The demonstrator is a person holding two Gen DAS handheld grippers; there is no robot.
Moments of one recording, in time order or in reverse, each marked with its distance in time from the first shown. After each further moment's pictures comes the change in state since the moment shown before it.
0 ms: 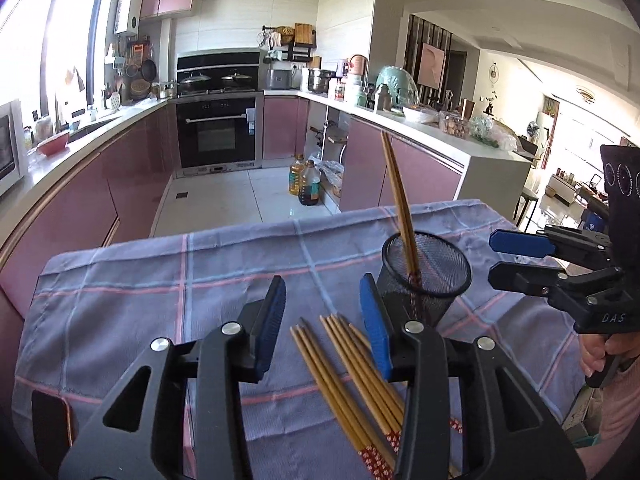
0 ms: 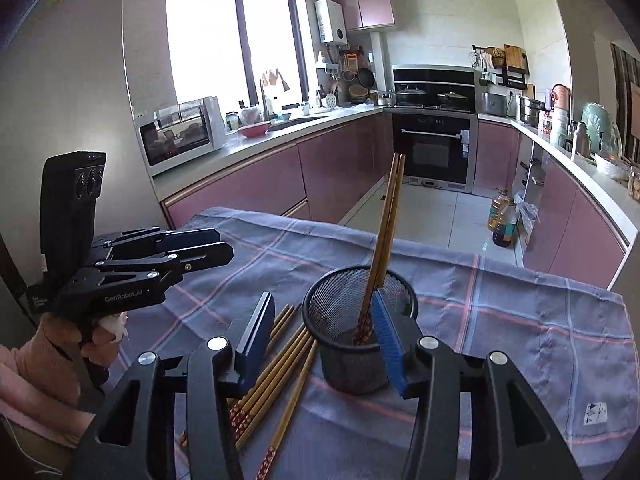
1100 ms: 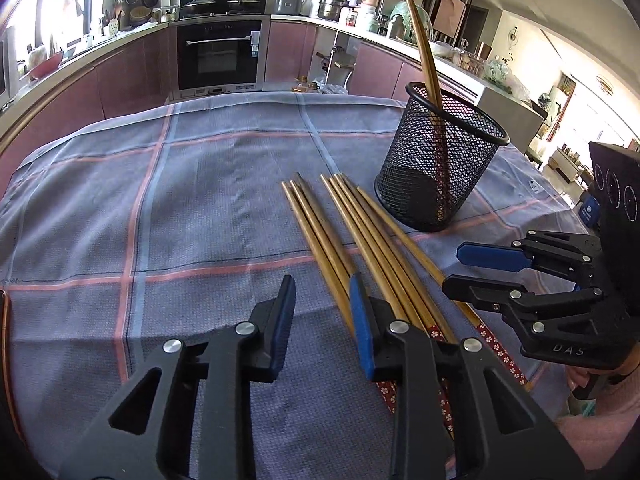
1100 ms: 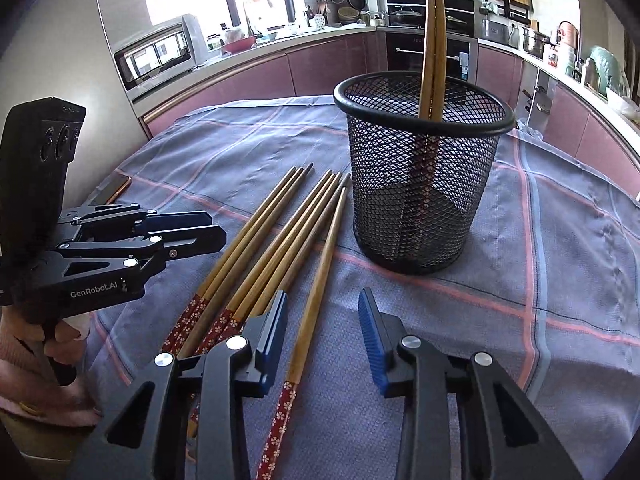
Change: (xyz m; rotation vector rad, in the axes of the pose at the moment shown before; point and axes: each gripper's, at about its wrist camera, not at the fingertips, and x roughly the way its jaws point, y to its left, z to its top) left arm 0.054 0.003 -0.090 -0.078 0.254 -0.023; right arm 0.075 0.019 -0.070 0.053 0.264 -0.036
